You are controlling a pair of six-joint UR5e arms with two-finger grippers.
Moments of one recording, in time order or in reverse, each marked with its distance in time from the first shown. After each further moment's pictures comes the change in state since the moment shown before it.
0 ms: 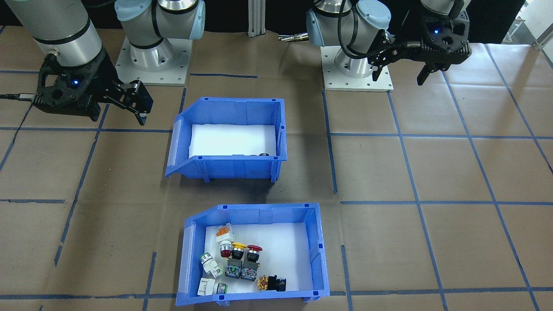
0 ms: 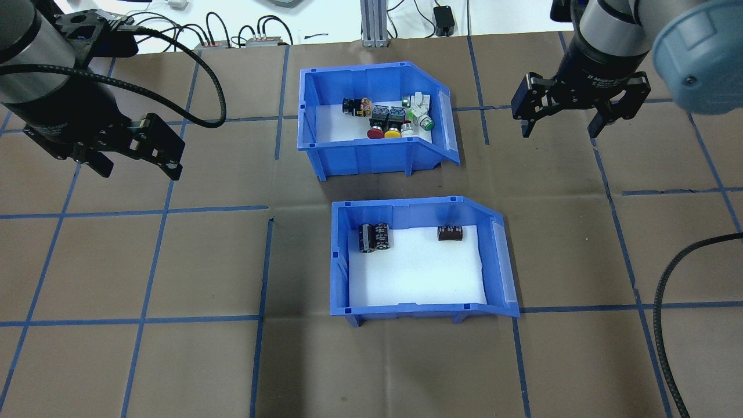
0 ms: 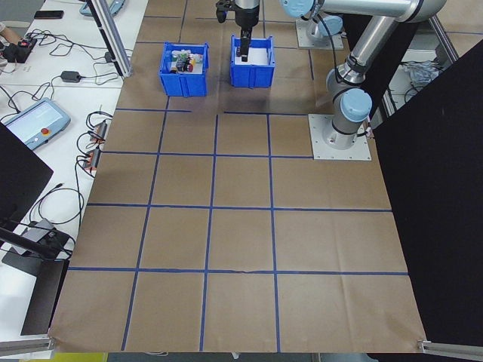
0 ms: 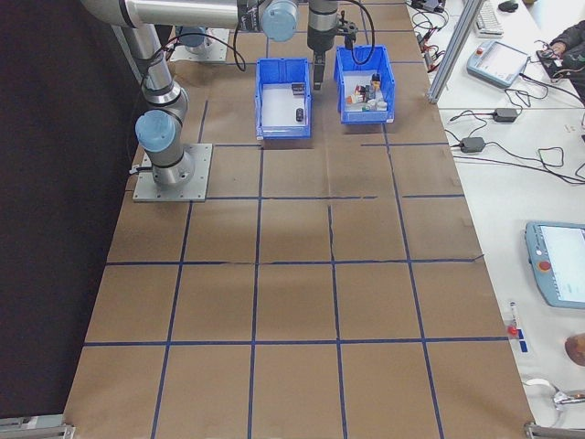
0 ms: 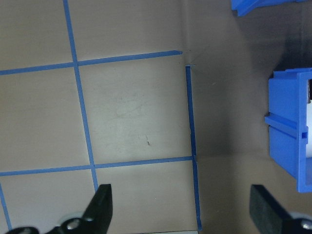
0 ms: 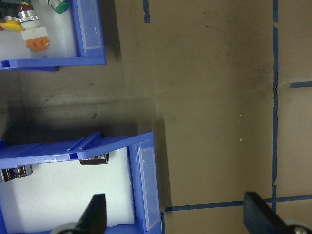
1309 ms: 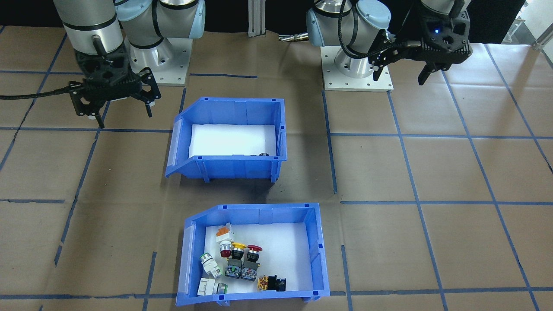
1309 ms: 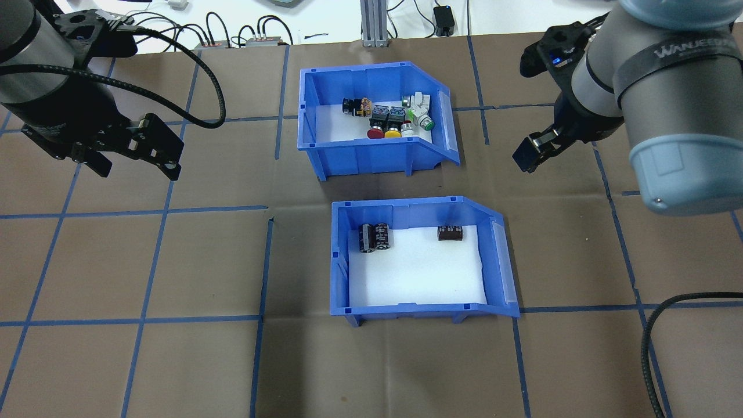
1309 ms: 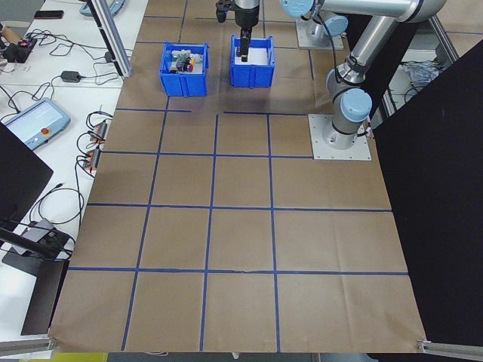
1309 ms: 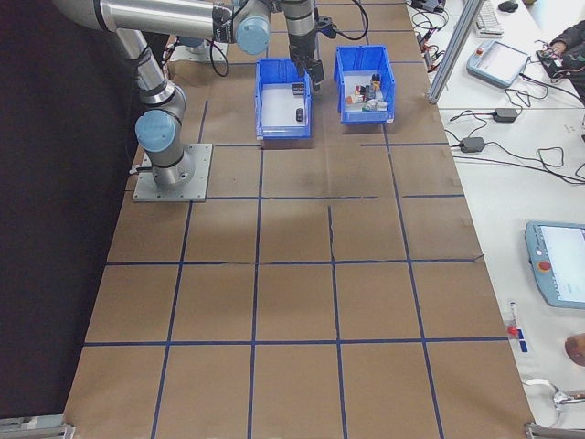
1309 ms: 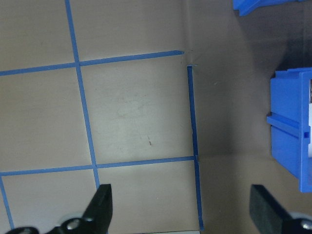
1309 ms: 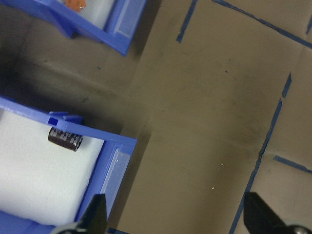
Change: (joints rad) left arm 0.000 0.000 0.000 0.001 0.006 0.001; right arm 0.009 -0.115 0.226 -0.275 -0.041 -0.394
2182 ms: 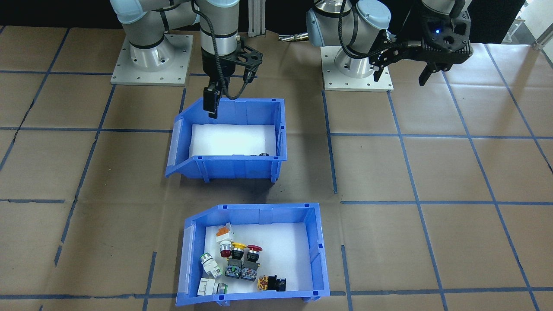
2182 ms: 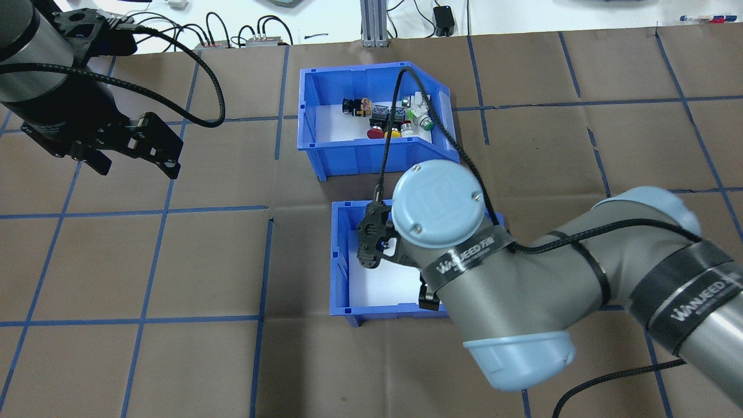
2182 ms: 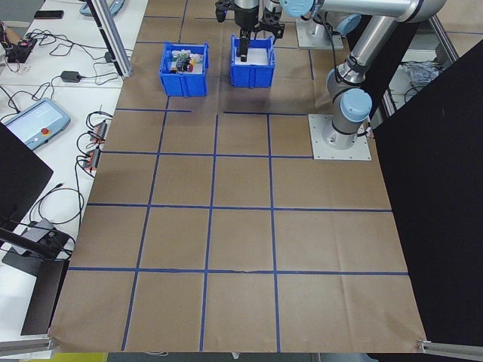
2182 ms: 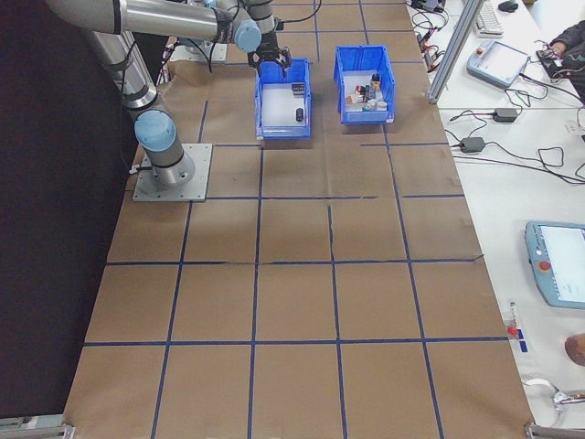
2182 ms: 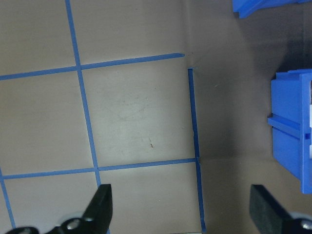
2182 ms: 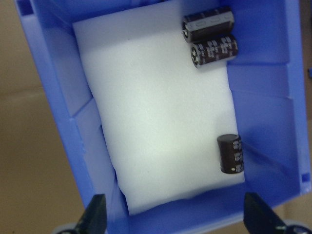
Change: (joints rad) left arm 0.000 0.000 0.002 0.005 0.001 0.005; right arm 0.431 0.003 0.198 -0.120 -0.076 -0.533
